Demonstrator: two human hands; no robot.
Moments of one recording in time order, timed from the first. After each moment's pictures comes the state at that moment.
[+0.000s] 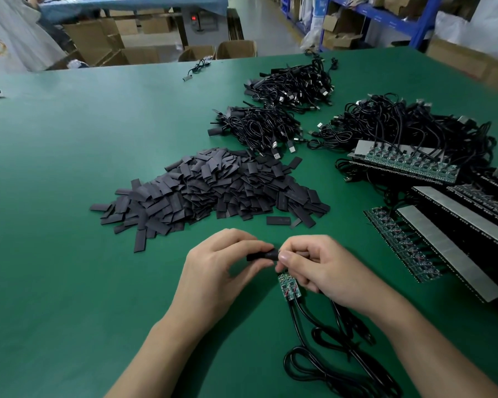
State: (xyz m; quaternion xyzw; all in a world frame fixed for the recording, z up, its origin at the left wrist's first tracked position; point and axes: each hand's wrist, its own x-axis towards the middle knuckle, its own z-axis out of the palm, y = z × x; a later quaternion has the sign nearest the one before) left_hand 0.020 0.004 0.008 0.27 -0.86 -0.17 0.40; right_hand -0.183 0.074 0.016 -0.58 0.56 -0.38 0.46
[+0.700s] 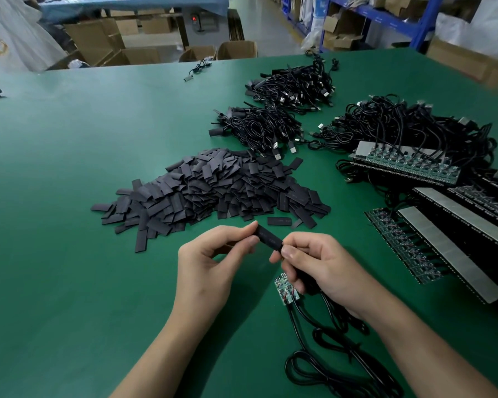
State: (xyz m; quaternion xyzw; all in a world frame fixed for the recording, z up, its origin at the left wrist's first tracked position) left_hand 0.016 0.008 0.006 0.36 -0.67 -0.43 0.48; right_hand -0.175 0.072 0.014 -0.51 0.50 -0.46 0.53
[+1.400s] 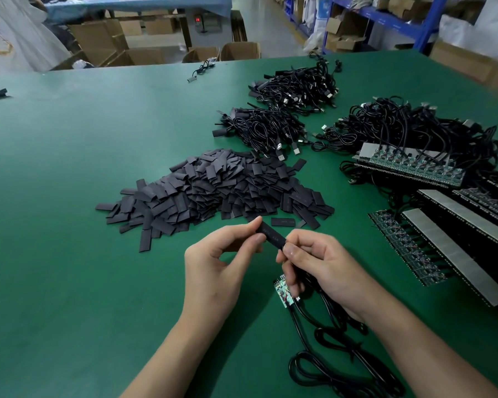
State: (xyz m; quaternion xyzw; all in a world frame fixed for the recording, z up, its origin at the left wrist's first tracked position) left_hand 0.009 0.013 0.009 0.36 -0.67 -0.40 0.51; right_hand -0.170 0.072 0.015 -0.48 0.49 -0.48 0.54
